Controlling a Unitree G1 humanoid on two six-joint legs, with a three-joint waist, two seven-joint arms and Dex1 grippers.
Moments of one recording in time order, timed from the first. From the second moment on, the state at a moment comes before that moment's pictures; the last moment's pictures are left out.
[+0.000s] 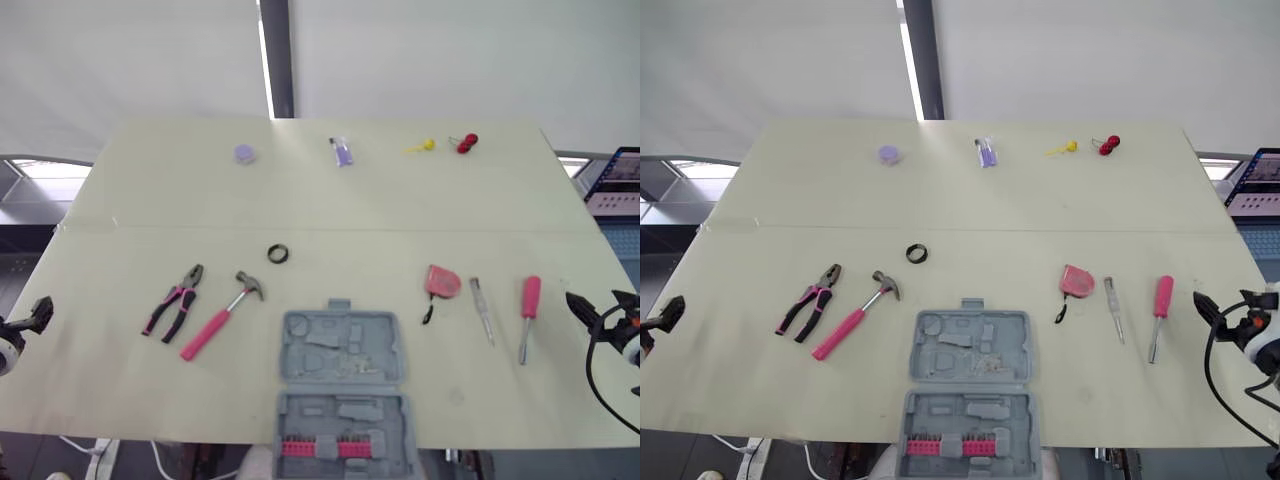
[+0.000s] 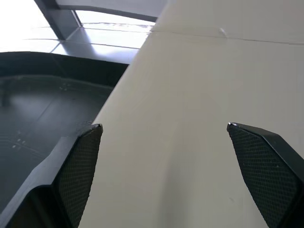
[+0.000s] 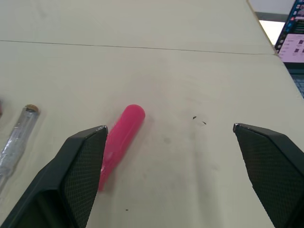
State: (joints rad) left arm -0.01 0.68 0.81 0.21 -0.31 0.47 -0.27; right arm -0.05 -0.75 -0.59 0.42 0.41 0.16 0.67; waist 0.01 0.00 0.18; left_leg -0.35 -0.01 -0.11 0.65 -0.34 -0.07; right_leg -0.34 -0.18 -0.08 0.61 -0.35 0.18
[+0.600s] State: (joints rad) left arm -0.20 0.76 0.34 0.12 -0.31 0.34 -0.70; right arm -0.17 -0.76 -0.33 -0.13 0.60 0.52 0.78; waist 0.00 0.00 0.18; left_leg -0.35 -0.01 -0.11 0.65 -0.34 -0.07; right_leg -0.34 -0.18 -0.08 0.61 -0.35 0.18
